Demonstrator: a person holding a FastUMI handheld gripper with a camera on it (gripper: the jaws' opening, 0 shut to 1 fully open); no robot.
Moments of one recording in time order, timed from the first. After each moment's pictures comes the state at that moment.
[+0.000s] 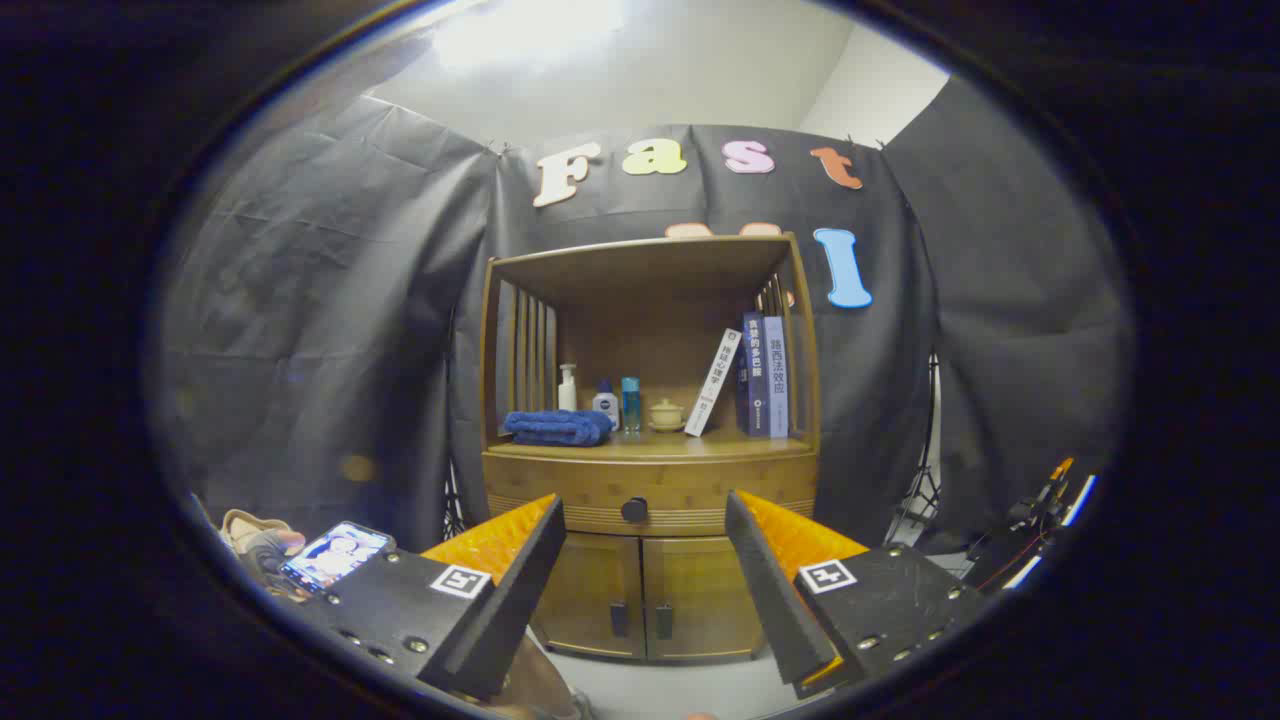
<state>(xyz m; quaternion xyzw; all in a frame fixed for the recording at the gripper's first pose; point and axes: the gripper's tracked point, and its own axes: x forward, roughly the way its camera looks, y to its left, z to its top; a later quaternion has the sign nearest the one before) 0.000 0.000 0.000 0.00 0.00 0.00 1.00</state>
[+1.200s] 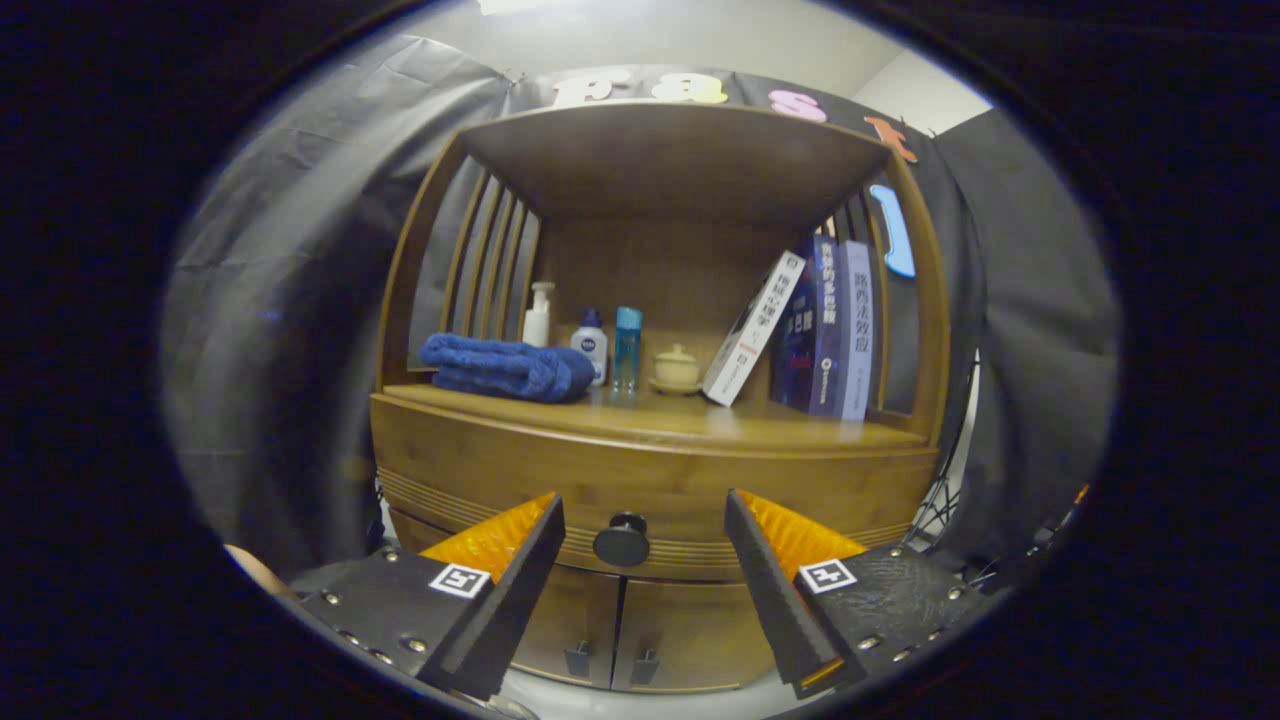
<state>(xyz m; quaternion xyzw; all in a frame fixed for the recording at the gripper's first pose) 0.247 0.018 -0.118 -0.06 0.07 -0.01 1.00</state>
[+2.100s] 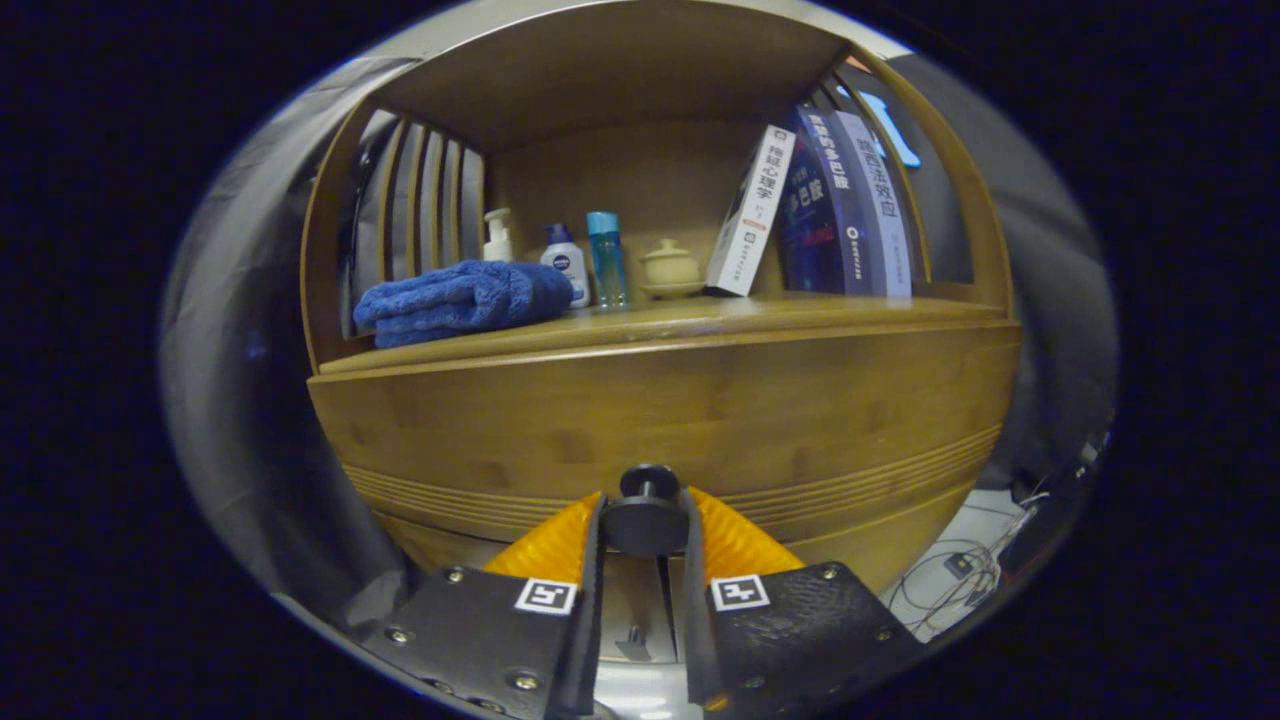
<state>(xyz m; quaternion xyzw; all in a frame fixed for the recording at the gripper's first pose) 0.287 0.024 -0.178 0.04 0.17 -0.03 0.98</state>
